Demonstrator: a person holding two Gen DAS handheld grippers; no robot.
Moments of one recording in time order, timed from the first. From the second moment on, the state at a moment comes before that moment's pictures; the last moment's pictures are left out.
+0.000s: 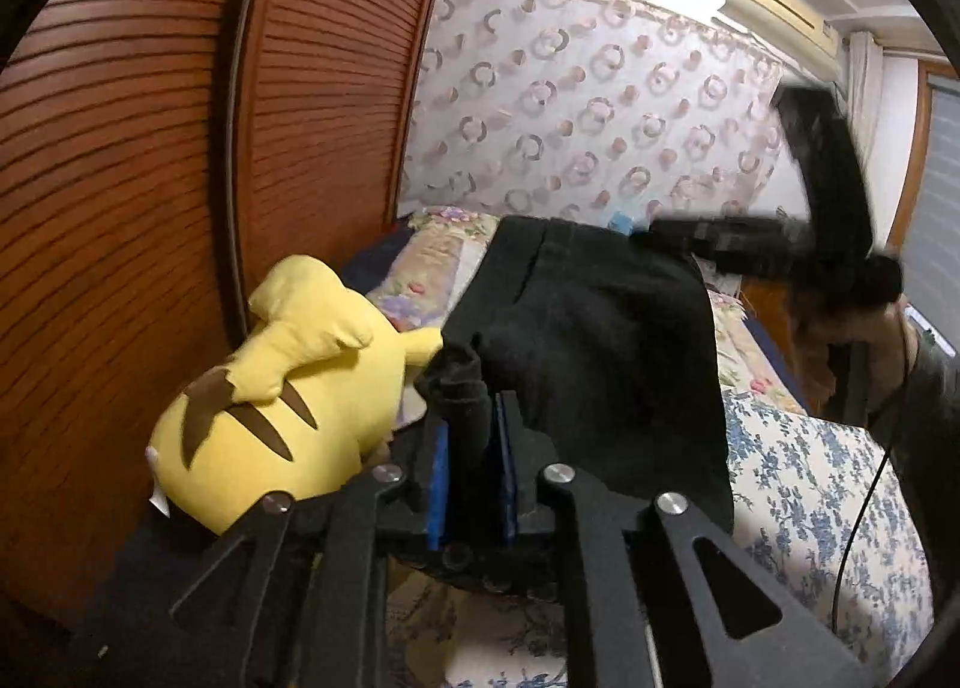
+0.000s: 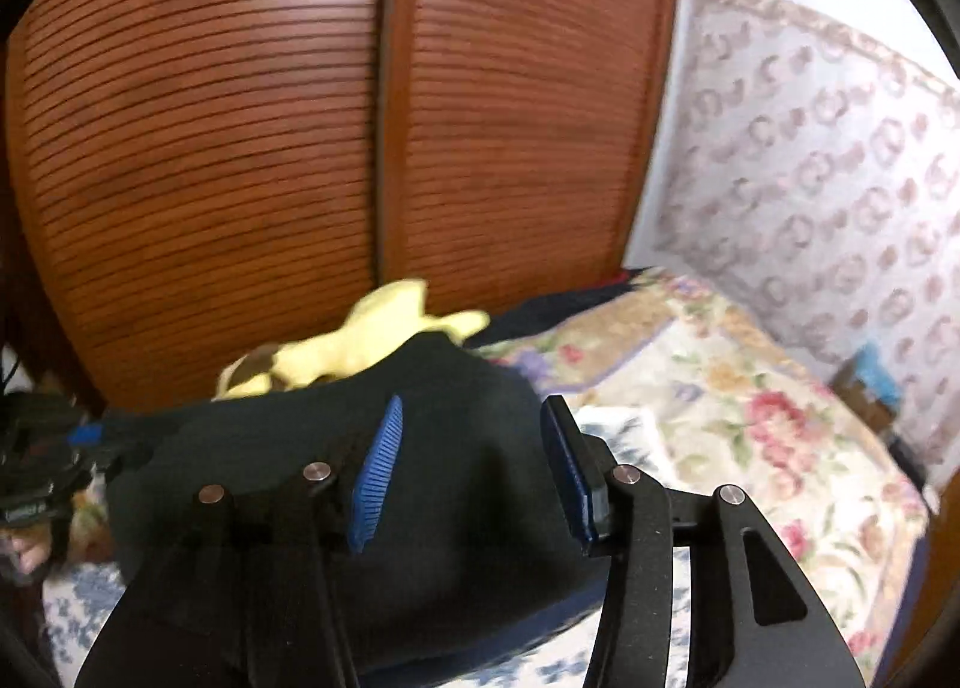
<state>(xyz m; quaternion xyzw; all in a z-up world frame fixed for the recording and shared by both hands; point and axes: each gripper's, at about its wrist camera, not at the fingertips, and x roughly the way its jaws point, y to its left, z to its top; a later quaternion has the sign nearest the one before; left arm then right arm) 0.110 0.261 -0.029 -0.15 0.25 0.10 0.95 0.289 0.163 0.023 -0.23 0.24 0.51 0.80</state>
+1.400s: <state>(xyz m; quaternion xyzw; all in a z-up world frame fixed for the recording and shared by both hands) 0.059 0.058 0.040 -0.01 0.20 -0.04 0.98 0.085 -0.177 0.035 -0.03 0.19 0.18 0.96</state>
